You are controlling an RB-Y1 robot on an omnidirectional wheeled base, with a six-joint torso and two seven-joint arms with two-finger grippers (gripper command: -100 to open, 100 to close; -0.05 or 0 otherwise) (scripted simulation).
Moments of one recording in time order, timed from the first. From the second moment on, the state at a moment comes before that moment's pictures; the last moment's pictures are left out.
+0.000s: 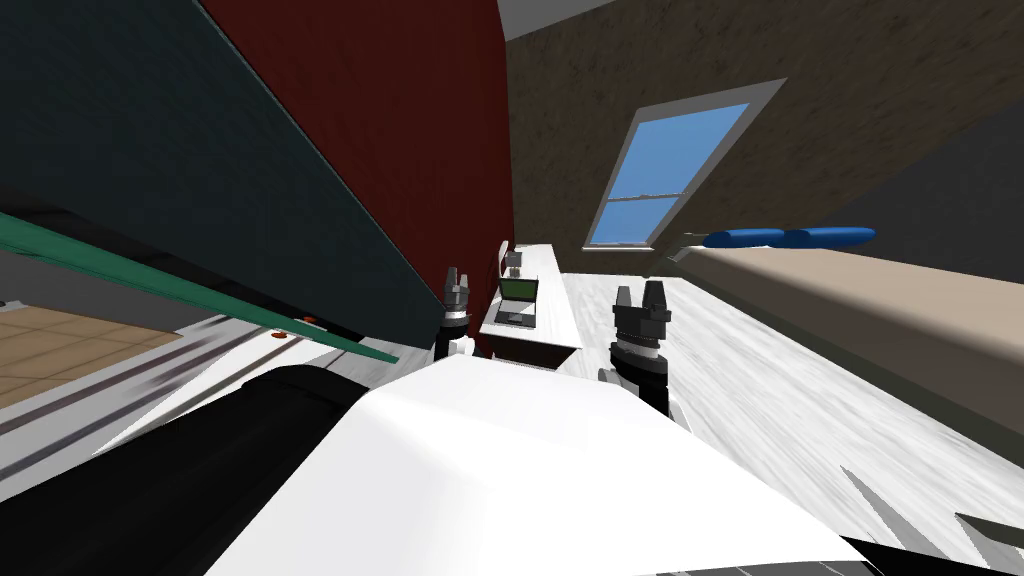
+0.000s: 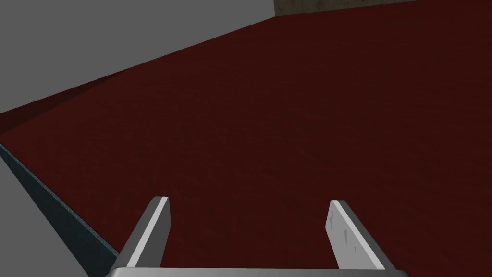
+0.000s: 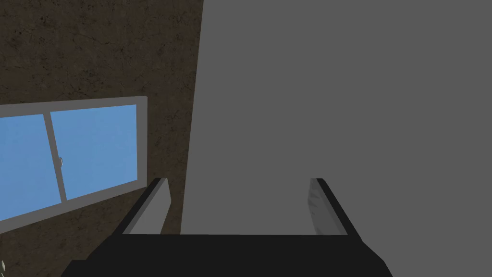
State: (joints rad) left arm 0.45 0.03 -0.04 -2.21 0.05 -0.51 -0.16; right arm 0.54 -0.02 -0.02 -2.23 0.11 -0.62 -0.07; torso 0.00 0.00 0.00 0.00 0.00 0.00
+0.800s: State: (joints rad) left arm 0.45 0.03 -0.04 -2.21 0.05 -0.51 -0.16; right arm 0.54 -0.02 -0.02 -2.23 0.11 -0.62 -0.07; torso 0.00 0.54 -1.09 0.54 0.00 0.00
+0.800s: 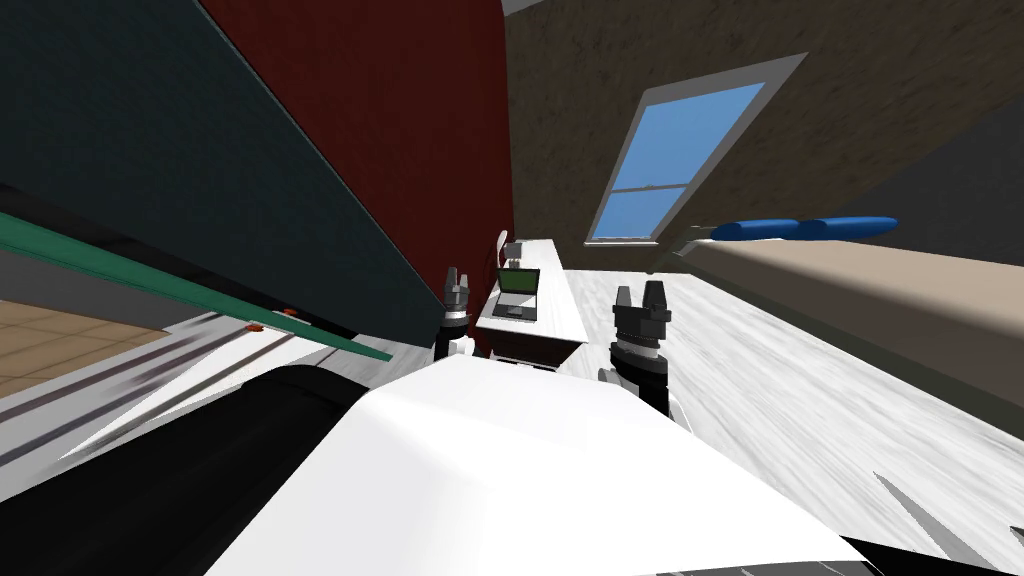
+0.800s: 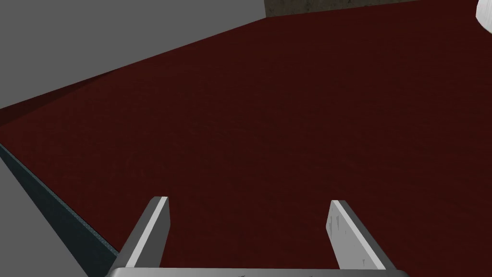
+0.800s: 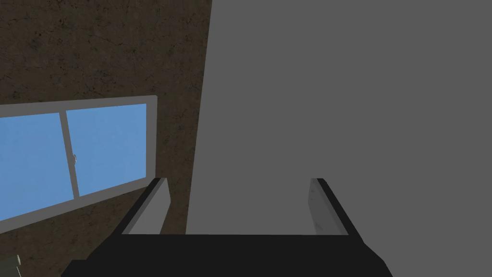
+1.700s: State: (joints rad) left arm 0.35 0.16 -0.03 -2.06 0.07 -0.47 -0.17; right arm 0.54 -0.02 -0.02 -2.23 0.11 -0.62 -0.07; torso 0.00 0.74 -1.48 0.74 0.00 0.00
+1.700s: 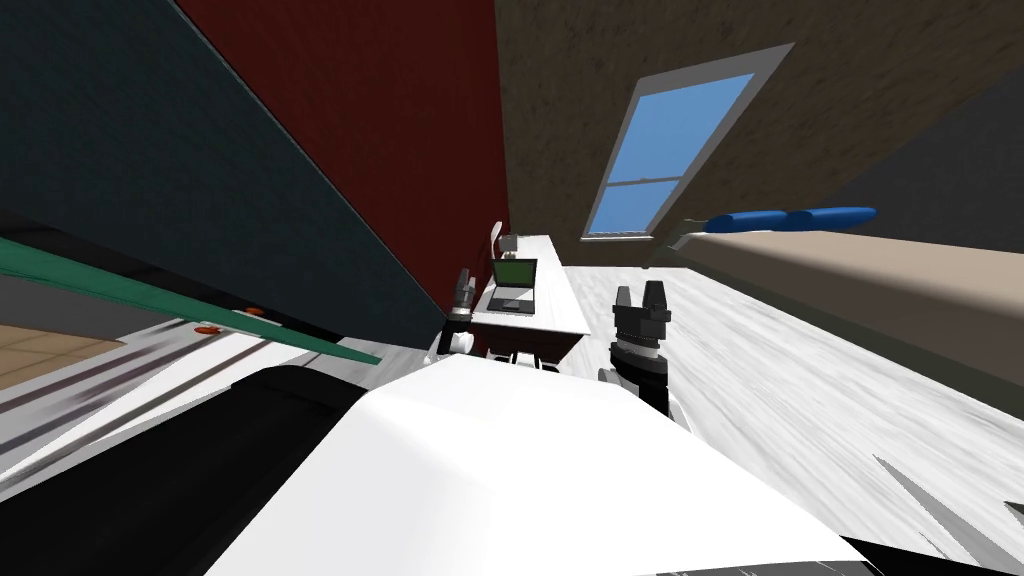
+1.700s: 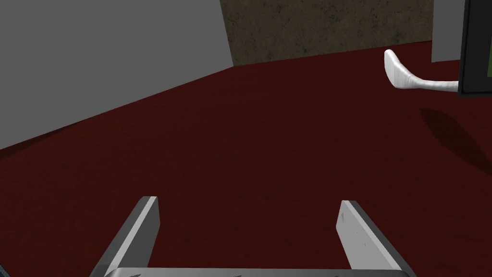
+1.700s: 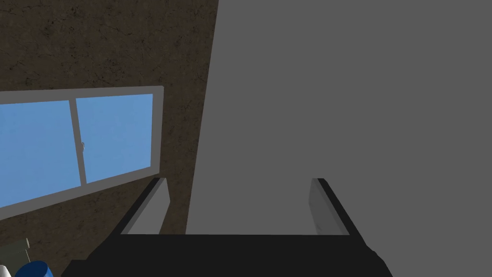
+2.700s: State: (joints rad) left arm 0.11 0.25 0.00 -1.75 0.11 -0.38 -0.16; right arm 0.54 -0.02 -0.02 -2.23 0.11 -0.62 -0.07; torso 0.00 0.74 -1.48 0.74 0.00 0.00
